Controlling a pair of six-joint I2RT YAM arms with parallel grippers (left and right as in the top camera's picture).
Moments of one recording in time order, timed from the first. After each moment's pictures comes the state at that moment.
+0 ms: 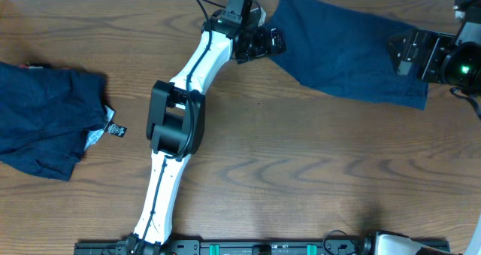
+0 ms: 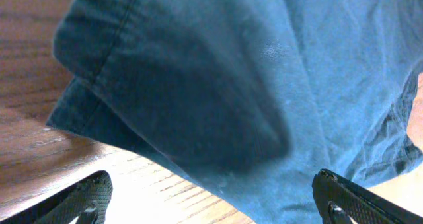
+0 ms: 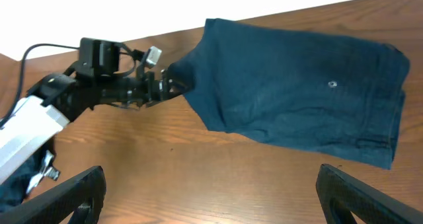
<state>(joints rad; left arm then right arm) -0.36 2.53 2.19 -0.68 0.53 -0.47 -0.15 1.41 1.97 -1.32 -0.37 0.12</state>
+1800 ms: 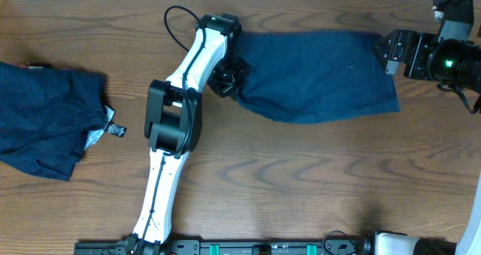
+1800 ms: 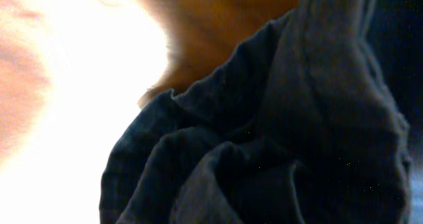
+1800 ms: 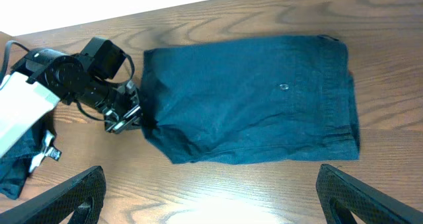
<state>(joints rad) -0.33 2.56 2.23 -1.42 0.25 -0.95 -0.11 1.48 1.97 -1.36 -0.37 0.10</state>
